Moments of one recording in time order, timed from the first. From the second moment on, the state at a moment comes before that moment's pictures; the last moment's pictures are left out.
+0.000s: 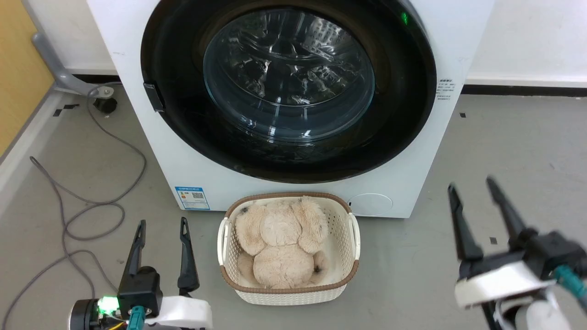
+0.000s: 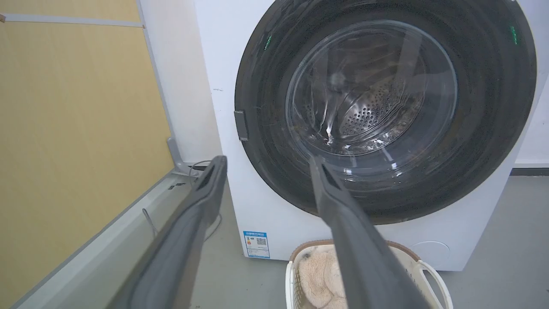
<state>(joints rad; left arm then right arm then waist) 0.00 0.08 -0.08 0.06 -0.03 0.21 -0.26 -0.15 -0.06 -0.04 0.10 0.04 0.13 -0.26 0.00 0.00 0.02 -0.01</state>
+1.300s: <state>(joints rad) 0.01 0.08 -0.07 0.05 -0.04 0.15 -0.21 -0.05 -0.06 -0.03 0.09 0.09 0.13 -0.21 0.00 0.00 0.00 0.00</state>
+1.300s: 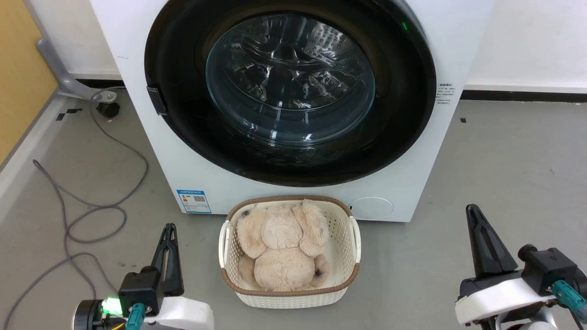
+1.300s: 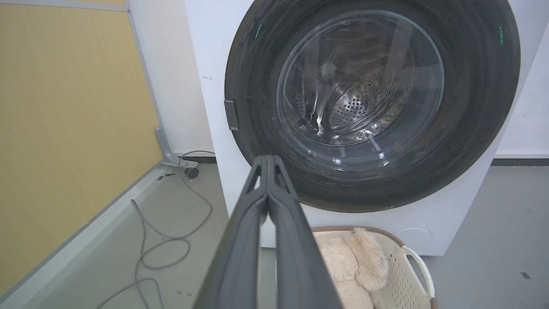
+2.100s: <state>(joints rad) 0.01 0.07 -0.06 0.04 -0.03 0.12 -0.16 -0.05 -0.06 -0.02 0.07 0.07 0.13 -0.16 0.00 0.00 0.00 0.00</state>
